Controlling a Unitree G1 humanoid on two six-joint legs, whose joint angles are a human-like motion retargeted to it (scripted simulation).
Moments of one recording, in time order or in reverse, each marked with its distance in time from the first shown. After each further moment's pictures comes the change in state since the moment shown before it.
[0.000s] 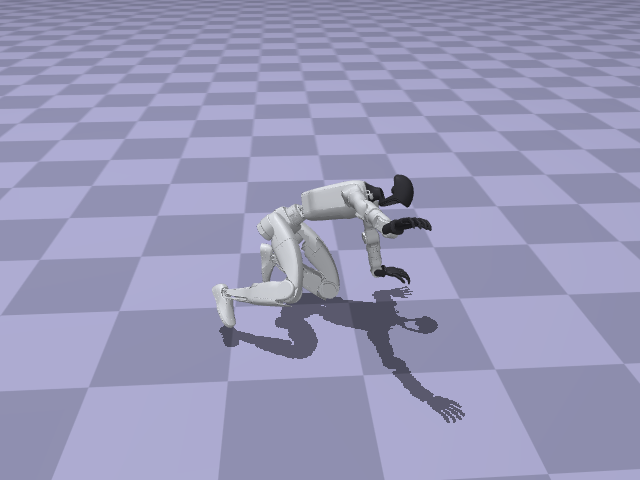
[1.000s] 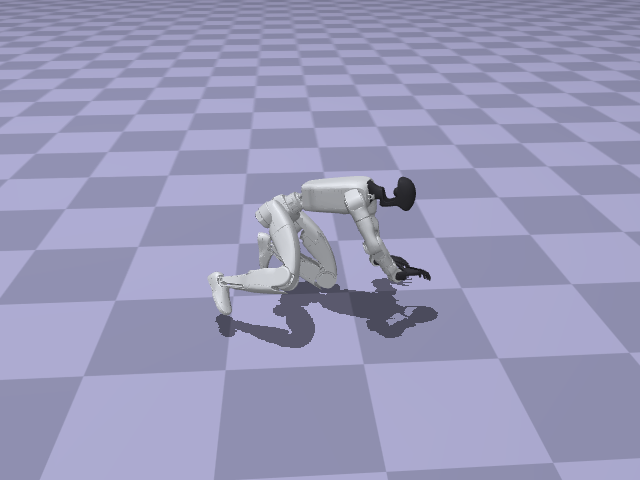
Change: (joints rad) left arm -0.308 -0.255 -0.148 -0.020 -0.033 -0.017 0.030; right arm 0.043 0.773 0.341 -0.401 -0.950 0.161 -0.139; waist 0.322 0.124 0.123; left_leg 0.020 0.082 0.058 0.008 -0.045 0.051; right_leg -0.009 -0.039 0.012 -0.005 -0.045 -0.003
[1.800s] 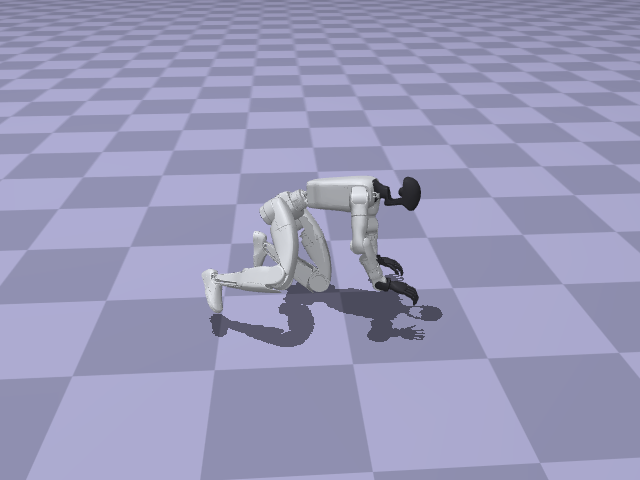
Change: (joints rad) left arm 0.148 0.027 0.096 -0.033 0.048 0.031 -0.031; right arm 0.375 -0.103 -0.426 -0.108 0.332 0.001 -0.034; waist -0.082 -0.040 -0.020; left_leg 0.119 -0.176 0.064 -0.121 0.005 -0.057; right_leg 0.080 -0.063 0.018 -0.112 0.049 -0.021
